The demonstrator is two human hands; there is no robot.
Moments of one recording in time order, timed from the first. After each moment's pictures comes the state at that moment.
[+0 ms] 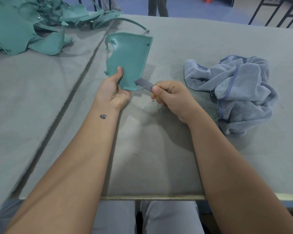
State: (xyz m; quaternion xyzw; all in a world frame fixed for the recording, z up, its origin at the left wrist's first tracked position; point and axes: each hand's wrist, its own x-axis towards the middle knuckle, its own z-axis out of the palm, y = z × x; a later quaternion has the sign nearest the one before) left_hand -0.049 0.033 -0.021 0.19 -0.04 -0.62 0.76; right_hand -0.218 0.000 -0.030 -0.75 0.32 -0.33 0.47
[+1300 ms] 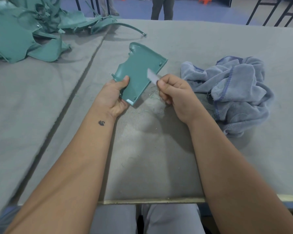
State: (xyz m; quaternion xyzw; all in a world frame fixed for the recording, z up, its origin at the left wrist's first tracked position) left_hand -0.053 0.035 -0.027 0.36 -0.18 -0.59 0.70; right_hand -0.226 -0.012 -0.031 -0.65 0.29 -0.40 0.58
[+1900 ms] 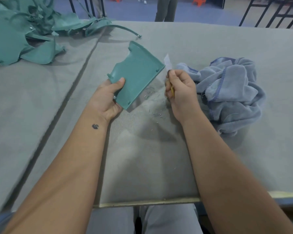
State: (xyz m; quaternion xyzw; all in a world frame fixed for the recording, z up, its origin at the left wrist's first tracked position) left_hand -0.048 0.038 -0.030 0.37 -0.23 -0.58 0.69; right_hand -0.225 -0.021 -0.033 -0.48 0.35 -0.56 0.59
